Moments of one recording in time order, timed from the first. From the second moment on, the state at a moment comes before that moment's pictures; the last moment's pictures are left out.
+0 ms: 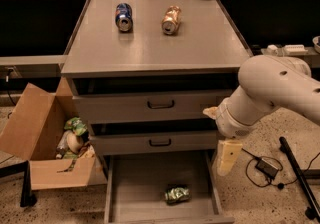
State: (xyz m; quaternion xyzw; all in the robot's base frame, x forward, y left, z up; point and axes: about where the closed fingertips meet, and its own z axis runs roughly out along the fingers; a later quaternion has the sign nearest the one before) arm 0.464 -0.167 0.711 -0.71 0.69 0.06 0.13
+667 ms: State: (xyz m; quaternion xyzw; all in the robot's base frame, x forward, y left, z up) arm 0.461 -0.160 0.620 -0.72 0.68 0.08 0.11
